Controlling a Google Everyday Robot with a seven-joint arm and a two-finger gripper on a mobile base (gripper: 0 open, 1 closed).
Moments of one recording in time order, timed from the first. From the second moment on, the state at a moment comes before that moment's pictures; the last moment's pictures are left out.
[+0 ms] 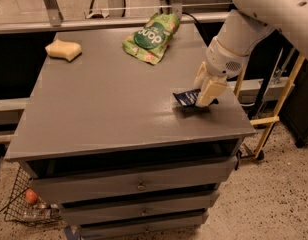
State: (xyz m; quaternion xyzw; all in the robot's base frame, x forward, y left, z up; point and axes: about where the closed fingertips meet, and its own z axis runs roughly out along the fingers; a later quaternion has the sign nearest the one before) arm 0.567 -0.133 0.853 -0.72 0.68 0.09 0.13
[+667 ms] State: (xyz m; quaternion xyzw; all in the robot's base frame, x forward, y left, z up) arm 0.577 -0.156 0.888 -0.70 0.69 0.05 0.16
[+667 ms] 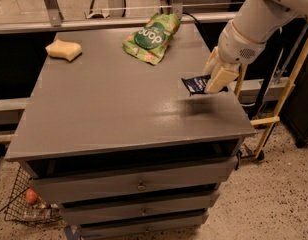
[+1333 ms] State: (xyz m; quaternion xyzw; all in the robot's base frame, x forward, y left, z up) arm 0.640 -0.155 0.887 -0.71 0.67 0.01 0.21
